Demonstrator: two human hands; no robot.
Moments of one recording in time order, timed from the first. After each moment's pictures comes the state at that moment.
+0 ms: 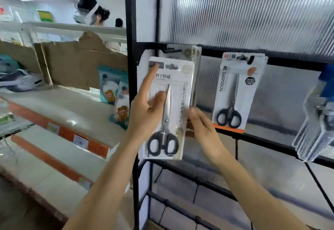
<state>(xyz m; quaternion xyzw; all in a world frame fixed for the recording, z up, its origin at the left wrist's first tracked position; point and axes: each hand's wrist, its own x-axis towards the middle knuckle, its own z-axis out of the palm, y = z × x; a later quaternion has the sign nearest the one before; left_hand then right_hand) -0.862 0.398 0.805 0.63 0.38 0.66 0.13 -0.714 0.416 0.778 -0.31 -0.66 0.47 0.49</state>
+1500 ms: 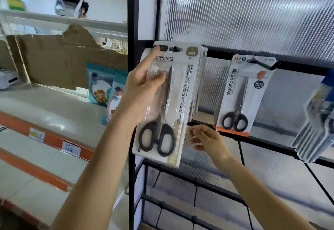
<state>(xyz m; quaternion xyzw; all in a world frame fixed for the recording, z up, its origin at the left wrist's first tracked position) -0.902 0.421 0.851 0.58 0.33 0.67 0.33 -0.716 0.449 0.749 -0.48 -0.58 0.48 0.45</state>
